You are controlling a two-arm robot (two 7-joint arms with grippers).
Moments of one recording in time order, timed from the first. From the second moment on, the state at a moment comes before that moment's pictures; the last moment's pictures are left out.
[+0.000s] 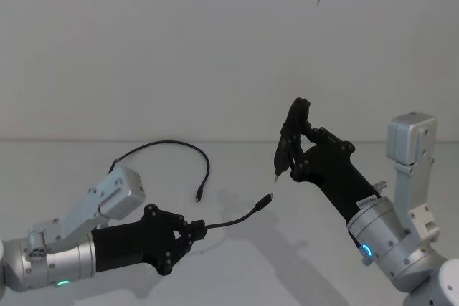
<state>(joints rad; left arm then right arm) -0.48 0.58 0.59 -1.47 -0.43 -0.05 -0.76 0.25 0.21 -0.28 -1.62 0.32 -0.03 0.27</state>
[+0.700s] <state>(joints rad) -0.48 0.58 0.59 -1.47 -0.43 -0.05 -0.76 0.25 0.24 -0.29 -1.64 0.34 0.01 0.28</state>
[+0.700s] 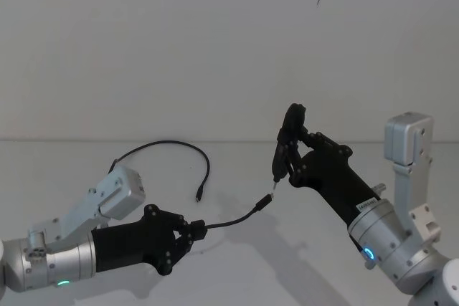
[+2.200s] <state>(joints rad) -0.48 0.58 0.59 -1.47 -0.43 -0.05 -0.76 0.25 0.29 -0.31 -1.66 0.39 0.05 0.31</state>
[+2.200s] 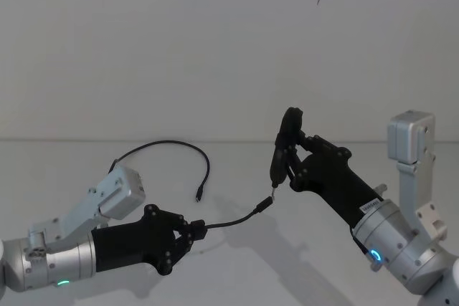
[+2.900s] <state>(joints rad) -0.48 0.58 0.59 -1.47 -0.43 -0.05 -0.76 0.23 0.31 -0.29 -1.68 0.38 0.07 0.29</state>
